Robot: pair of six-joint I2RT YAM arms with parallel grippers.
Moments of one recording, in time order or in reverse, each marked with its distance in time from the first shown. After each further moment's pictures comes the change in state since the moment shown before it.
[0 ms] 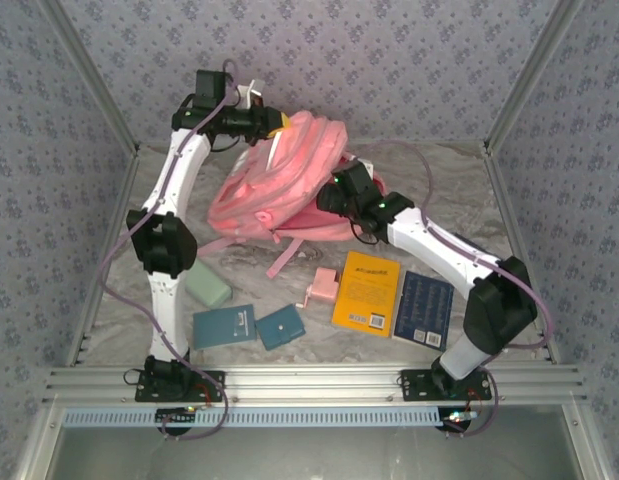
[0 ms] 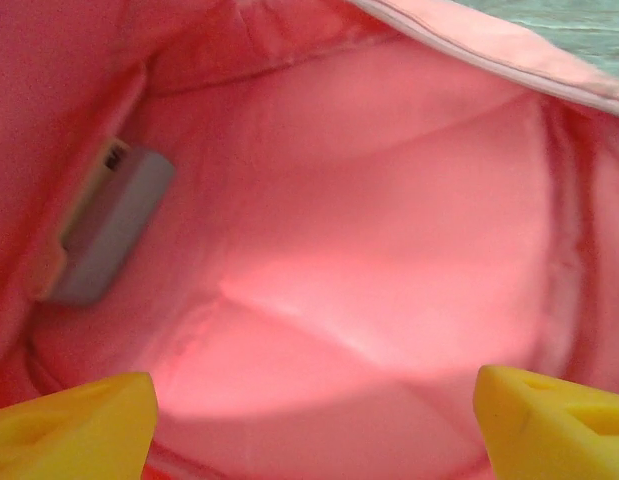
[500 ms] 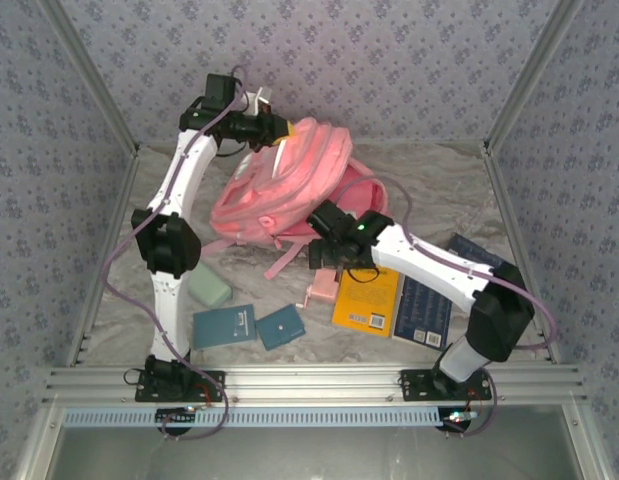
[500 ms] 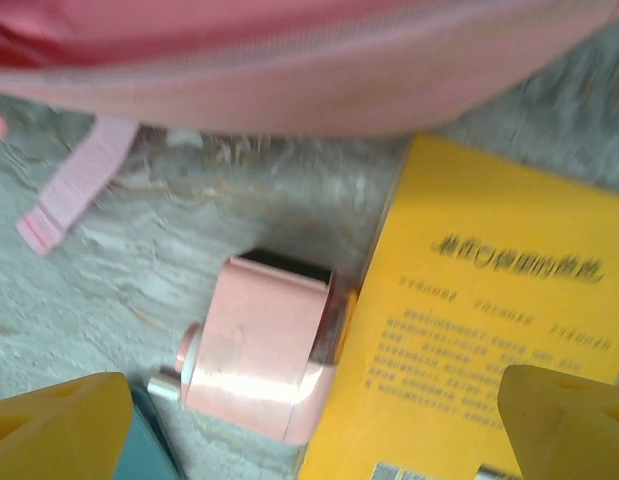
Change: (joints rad) left arm -0.029 0.006 -0.010 -0.074 -0.084 0.054; right arm 0.204 0.016 -0.003 -0.454 -0.109 0.161
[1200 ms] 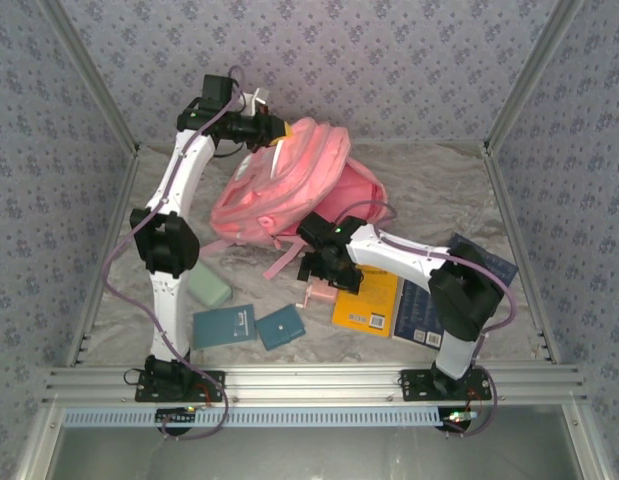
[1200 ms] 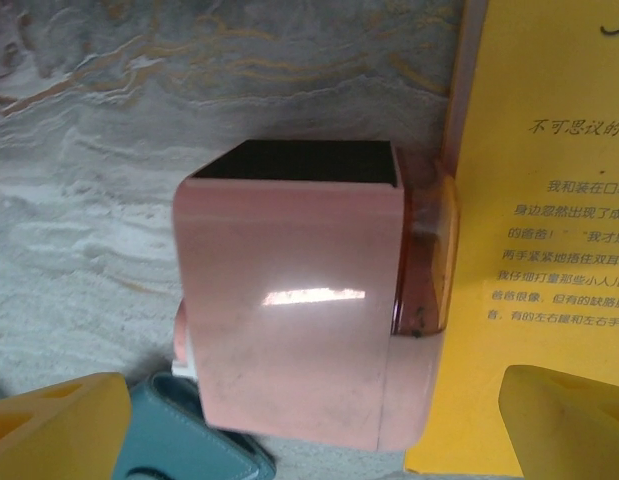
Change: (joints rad) left arm 0.020 0.000 -0.008 0.006 0.018 0.005; right arm -0.011 0.178 -0.027 0.040 -0.231 0.294
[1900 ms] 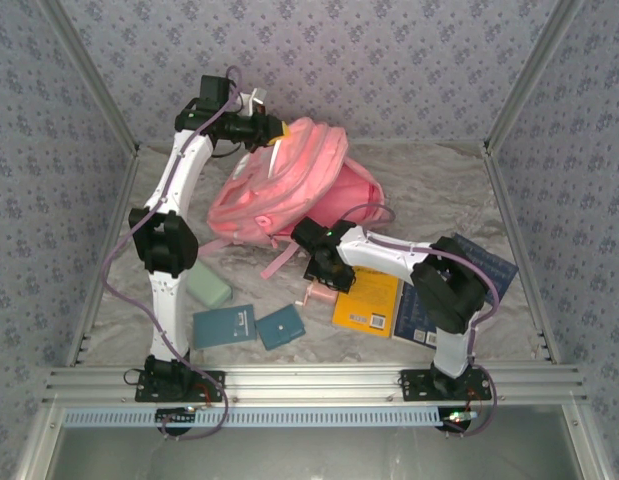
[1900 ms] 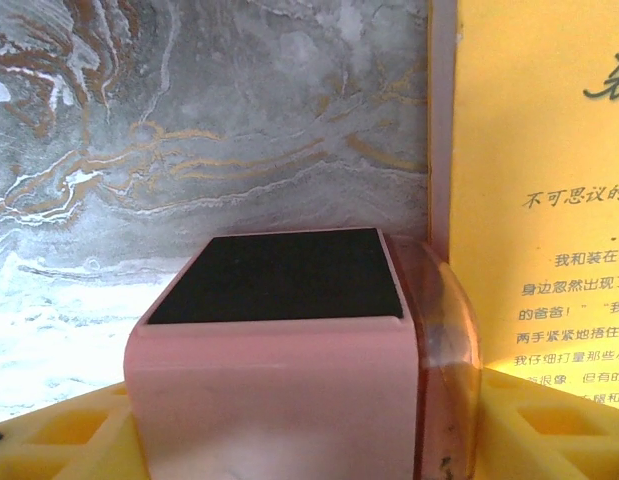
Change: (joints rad) left arm 0.012 0.000 -0.015 0.014 0.021 -0.004; right arm 0.008 0.077 0.000 0.055 0.106 0.118
